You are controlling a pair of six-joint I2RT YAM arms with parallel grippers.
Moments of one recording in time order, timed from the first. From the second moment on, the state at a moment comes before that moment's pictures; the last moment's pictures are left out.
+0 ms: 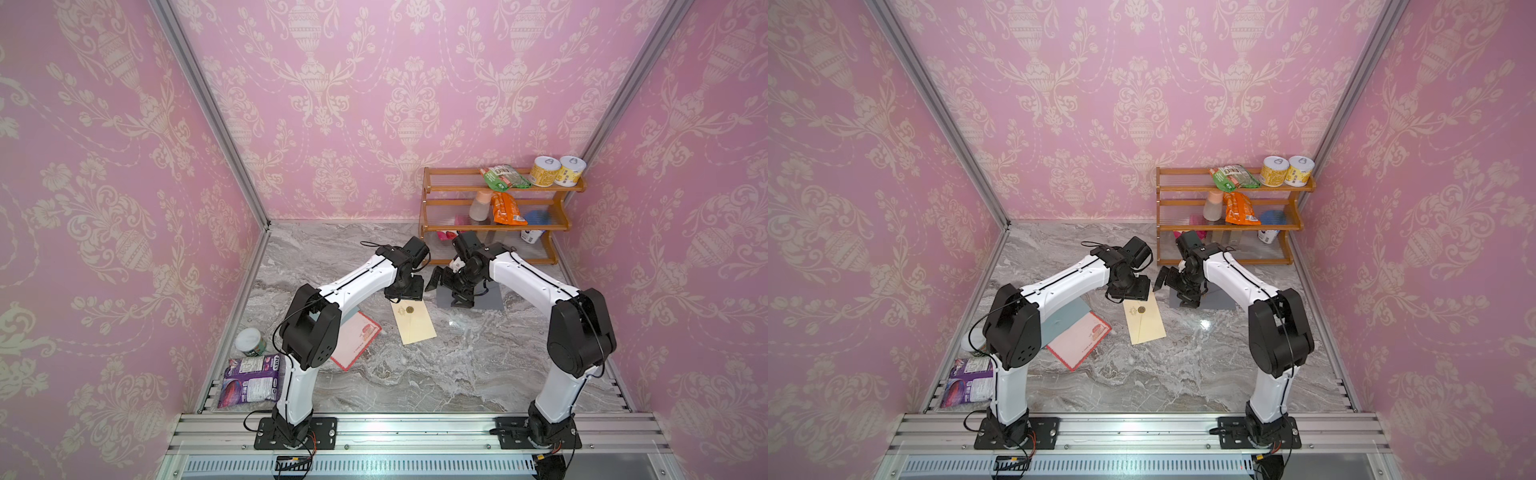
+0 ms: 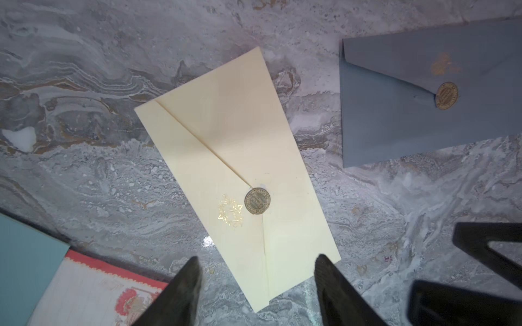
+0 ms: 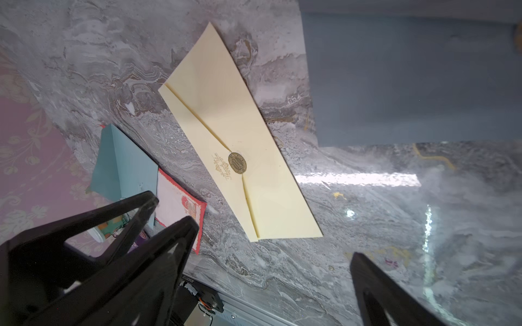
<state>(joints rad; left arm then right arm) -0.68 2.01 1.71 -0.98 0.01 -0.57 0.36 1.78 1.42 -0.91 -0.40 0.76</state>
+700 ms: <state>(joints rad) -0.84 2.35 2.02 -1.24 -0.13 -0.90 0.23 1.42 1.12 -1.01 -0.44 0.72</state>
